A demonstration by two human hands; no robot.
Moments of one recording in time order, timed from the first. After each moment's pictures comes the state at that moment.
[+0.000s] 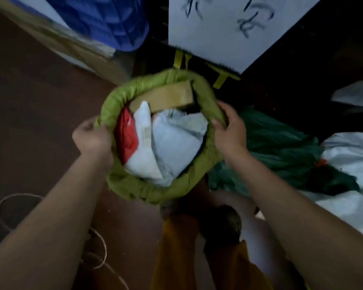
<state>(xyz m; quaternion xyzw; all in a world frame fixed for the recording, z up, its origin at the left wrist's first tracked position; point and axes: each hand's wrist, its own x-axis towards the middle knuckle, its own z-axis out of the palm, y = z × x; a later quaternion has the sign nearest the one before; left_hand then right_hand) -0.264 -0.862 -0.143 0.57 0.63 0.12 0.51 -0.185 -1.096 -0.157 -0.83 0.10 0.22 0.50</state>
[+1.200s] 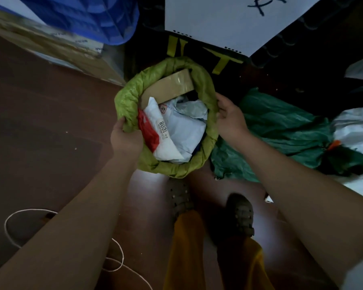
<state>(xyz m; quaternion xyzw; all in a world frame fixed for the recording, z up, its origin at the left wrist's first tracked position) -0.243 -0.858 -0.204 0.70 0.52 -0.10 0.48 -0.162 -1.085 -0.221 -0.81 0.12 0.30 0.49</state>
